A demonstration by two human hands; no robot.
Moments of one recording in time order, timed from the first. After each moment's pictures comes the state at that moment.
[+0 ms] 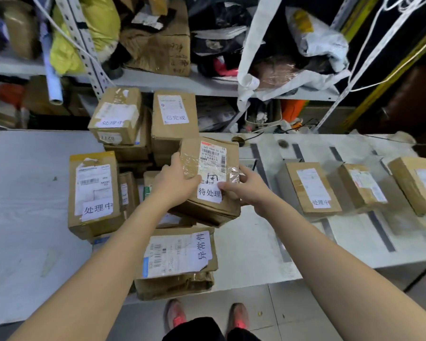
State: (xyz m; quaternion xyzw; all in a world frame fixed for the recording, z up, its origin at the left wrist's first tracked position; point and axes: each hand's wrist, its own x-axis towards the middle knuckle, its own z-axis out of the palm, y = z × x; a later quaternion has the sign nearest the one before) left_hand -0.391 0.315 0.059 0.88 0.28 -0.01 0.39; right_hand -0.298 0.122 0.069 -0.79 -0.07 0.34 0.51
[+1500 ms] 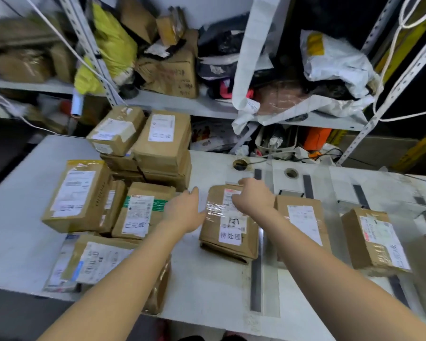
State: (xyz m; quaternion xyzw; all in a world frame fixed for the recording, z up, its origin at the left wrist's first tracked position) left_hand -0.307 0.186 0.034 0.94 0.31 -0.08 0.14; right_hand -0.166 0.058 0.058 -0.93 -0.26 0.19 0.16
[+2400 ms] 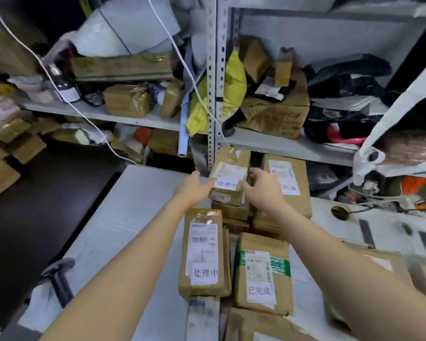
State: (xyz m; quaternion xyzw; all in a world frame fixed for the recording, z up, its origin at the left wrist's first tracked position) left_hand -0.405 0.569 0.089 0.82 0.44 0.01 0.37; right_hand -0.278 0.417 0.108 -0.89 -0.31 0.14 0.30
